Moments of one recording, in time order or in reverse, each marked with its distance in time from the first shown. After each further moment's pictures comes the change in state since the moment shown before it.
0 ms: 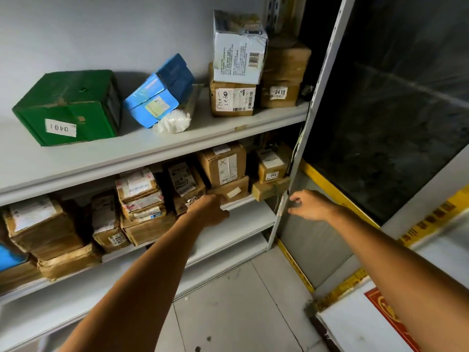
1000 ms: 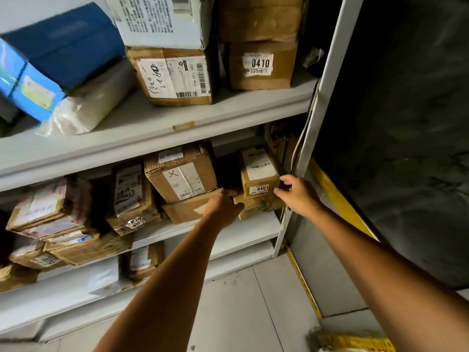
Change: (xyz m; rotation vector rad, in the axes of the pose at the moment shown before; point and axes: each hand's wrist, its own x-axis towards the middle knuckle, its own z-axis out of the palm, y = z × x) left_hand 0.221 0.116 0.097 -0.476 0.122 -0.291; right_hand 0.248 0.100 0.006 0.358 0.077 -0.148
